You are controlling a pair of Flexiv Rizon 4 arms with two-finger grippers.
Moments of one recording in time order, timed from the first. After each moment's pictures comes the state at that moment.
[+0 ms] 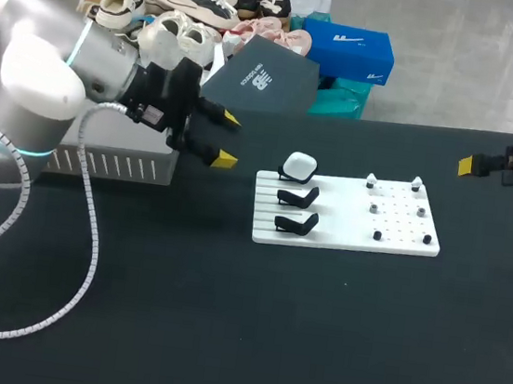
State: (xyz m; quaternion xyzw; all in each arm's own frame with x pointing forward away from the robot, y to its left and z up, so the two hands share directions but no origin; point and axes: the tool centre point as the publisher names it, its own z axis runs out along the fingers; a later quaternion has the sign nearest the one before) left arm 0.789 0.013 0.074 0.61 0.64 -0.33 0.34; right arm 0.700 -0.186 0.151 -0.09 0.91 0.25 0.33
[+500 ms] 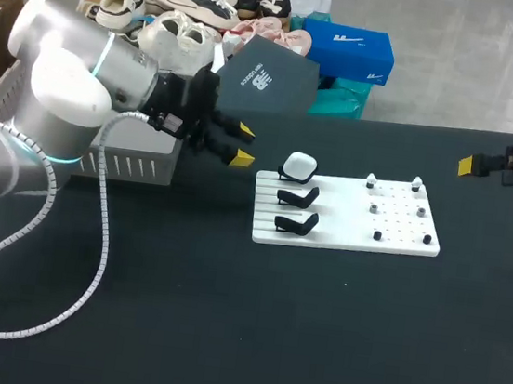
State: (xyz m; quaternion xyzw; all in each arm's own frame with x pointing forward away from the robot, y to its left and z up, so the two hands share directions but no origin) left arm 0.808 -0.013 0.051 0.60 0.64 -0.34 0.35; right arm 0.700 -0.186 0.151 -0.09 0.91 0.25 0.33
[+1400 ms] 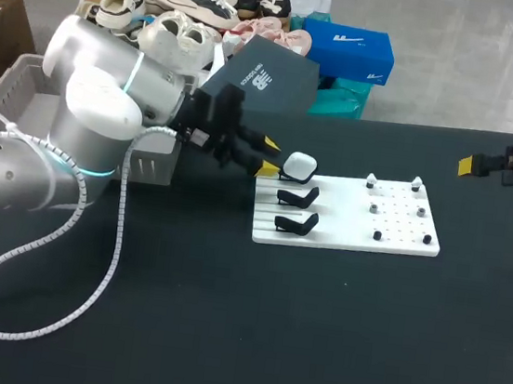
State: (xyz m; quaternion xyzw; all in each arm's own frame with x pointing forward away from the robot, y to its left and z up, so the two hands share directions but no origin) left arm 0.807 -0.057 0.029 0.60 0.62 -0.36 0.35; right arm 0.700 -0.186 0.151 -0.09 0.91 0.25 0.33
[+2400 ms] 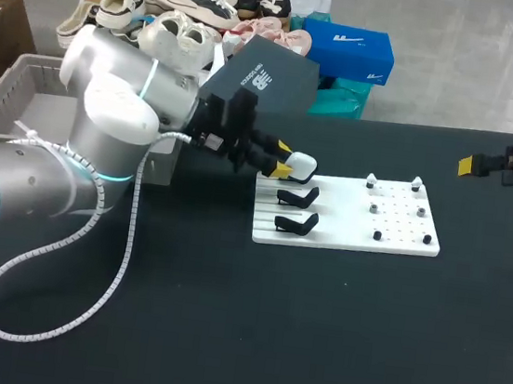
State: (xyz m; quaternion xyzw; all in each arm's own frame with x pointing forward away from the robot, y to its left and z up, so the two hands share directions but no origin) left arm 0.815 -0.080 0.021 0.60 0.61 -0.36 0.36; right arm 0.700 -0.186 0.151 -0.09 0.91 0.25 0.33
